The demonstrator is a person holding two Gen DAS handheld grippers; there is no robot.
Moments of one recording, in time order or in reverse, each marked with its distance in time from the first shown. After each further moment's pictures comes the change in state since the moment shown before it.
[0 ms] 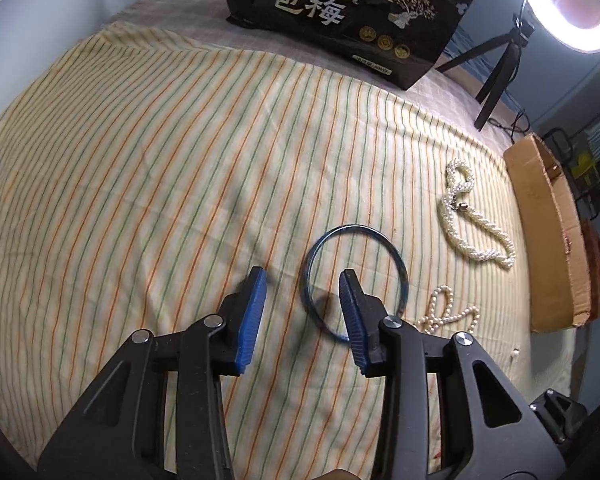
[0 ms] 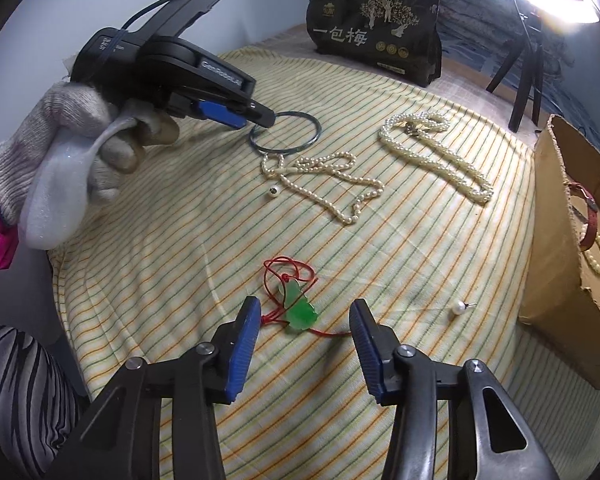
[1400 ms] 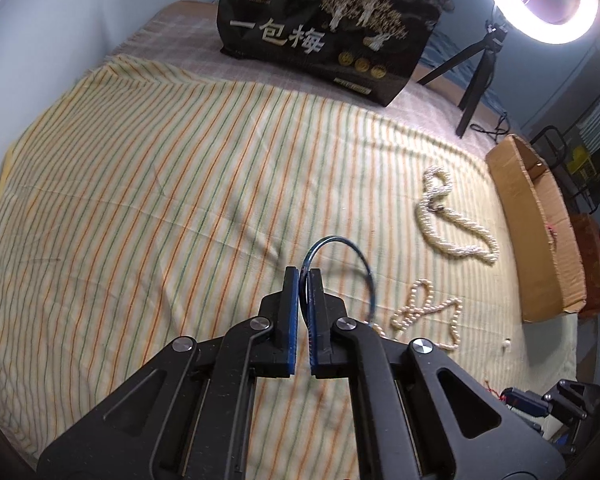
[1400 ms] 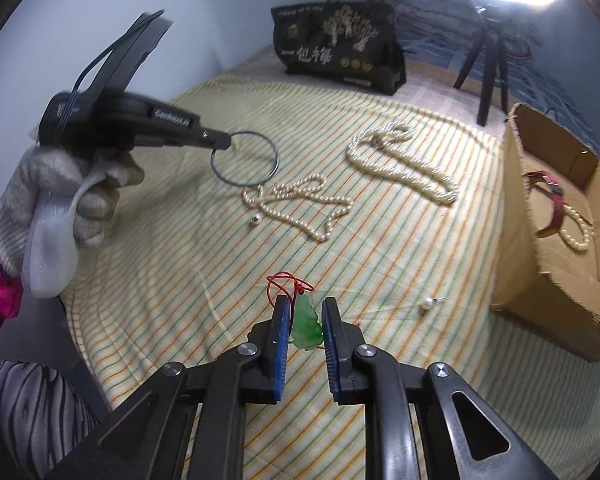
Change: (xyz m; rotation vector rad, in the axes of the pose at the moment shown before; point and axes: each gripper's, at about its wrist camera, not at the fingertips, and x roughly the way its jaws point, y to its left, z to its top) left arm -0.036 -0.008 -0.012 0.034 -0.087 -0.012; right arm -0.030 -0.013 0.004 0.122 -0.057 -0.016
